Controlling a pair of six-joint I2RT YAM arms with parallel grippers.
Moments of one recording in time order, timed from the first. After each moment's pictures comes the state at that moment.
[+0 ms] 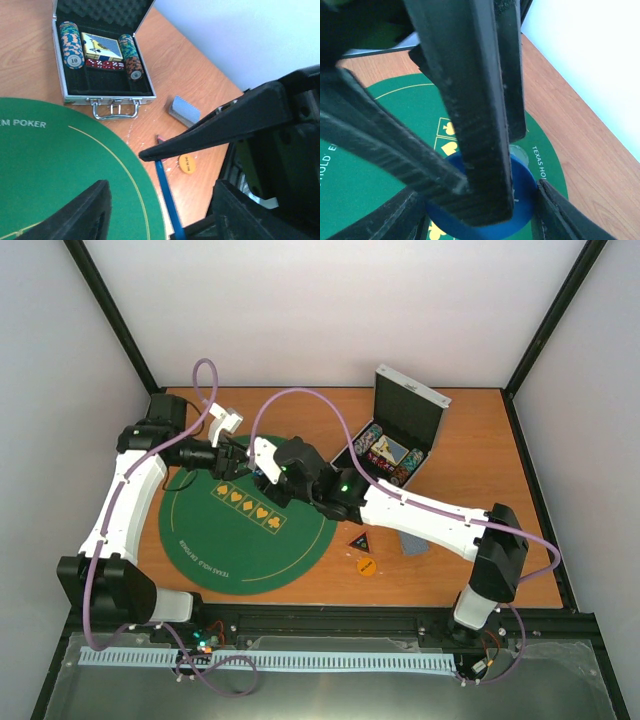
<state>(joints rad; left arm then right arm) -0.03 1.36 1.36 -1.10 1.02 0.44 1.08 1.68 1.49 -0.31 0.18 -0.19</state>
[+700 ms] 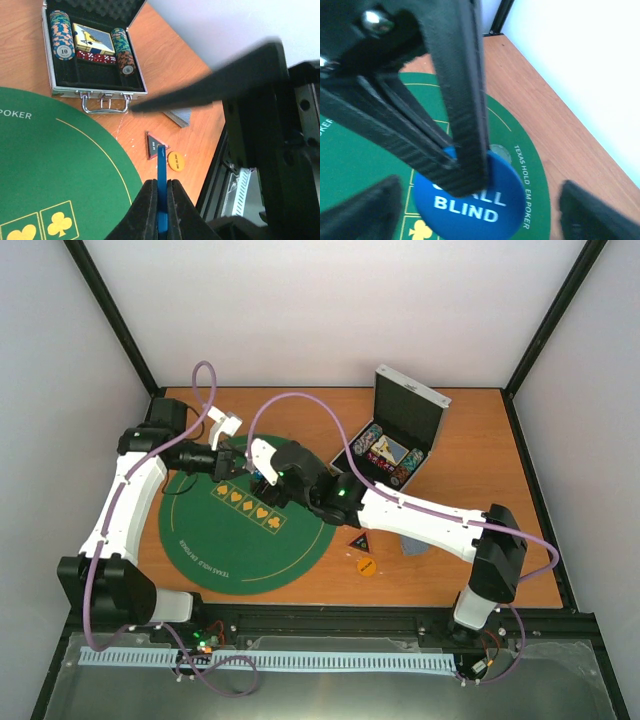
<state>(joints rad) -0.03 1.35 1.33 -1.12 1.06 0.42 1.11 1.69 1.48 -0.28 0.28 -0.22</state>
